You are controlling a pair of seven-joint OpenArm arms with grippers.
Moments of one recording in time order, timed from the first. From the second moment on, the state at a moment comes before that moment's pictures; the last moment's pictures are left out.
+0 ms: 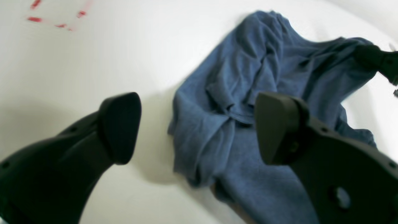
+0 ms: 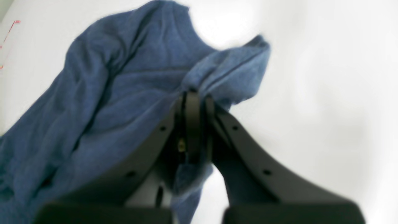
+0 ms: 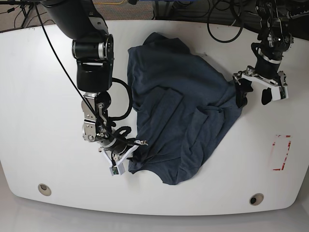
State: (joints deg) left arm 21.4 -15.1 -16.7 111.2 -34.3 -6.3 29.6; right arm 30.0 -0.9 6.4 50.4 11.1 25.8 -31.3
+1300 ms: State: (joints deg) left arm 14.1 -15.1 -10.6 92.2 -32.9 -6.5 34.2; right arm 20.1 -1.7 6.4 72.0 11.2 26.0 -37.8
